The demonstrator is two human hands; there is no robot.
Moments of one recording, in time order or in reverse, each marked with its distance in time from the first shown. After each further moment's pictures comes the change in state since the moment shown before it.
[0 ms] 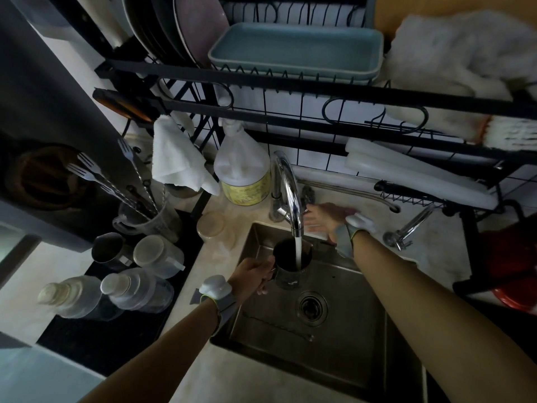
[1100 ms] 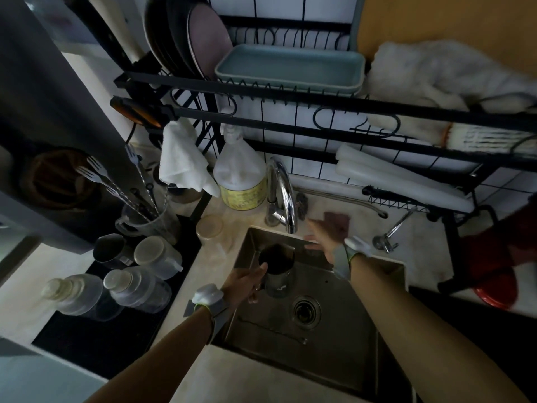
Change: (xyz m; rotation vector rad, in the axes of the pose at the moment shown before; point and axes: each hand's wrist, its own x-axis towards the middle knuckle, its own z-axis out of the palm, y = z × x) left_hand -0.018 -0.026 -0.006 0.033 0.057 -0.008; right_hand -0.033 0.043 -0.002 0.211 0.085 -0.107
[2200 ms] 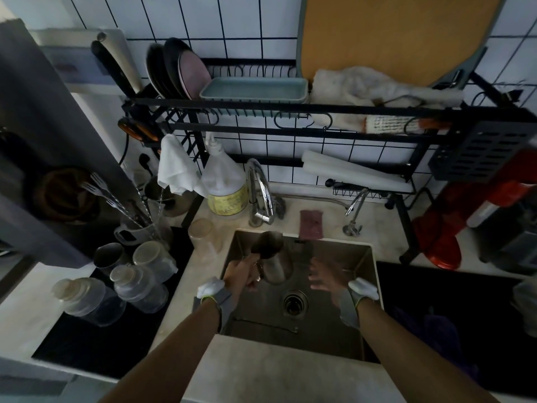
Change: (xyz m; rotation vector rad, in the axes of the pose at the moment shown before) left_hand -0.055 0.003 0.027 -0.182 0.090 0.047; right_hand -0.112 0.118 -0.048 -0.045 0.088 -0.092
